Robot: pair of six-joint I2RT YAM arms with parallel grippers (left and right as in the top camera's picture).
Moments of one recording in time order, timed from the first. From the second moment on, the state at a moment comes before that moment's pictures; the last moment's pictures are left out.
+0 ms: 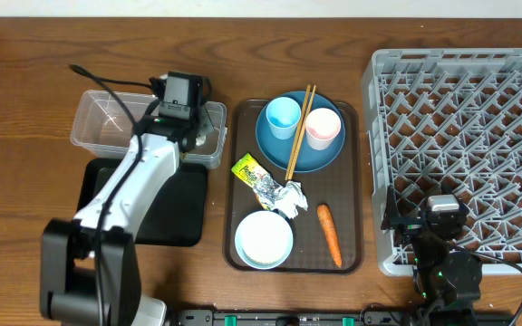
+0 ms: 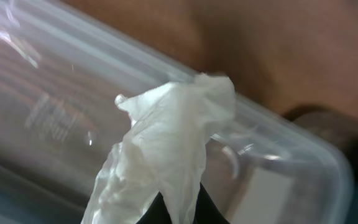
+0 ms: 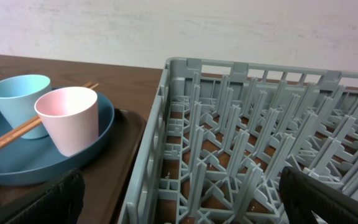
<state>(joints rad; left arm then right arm) -0.20 1.65 1.12 -0.45 -0.22 -0.54 0.10 0.06 0.01 -0.07 0.03 -0.04</state>
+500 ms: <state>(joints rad) -0.13 1.63 1.12 -0.44 -0.31 -0.54 0.10 0.06 0.01 -0.07 0.03 -0.04</state>
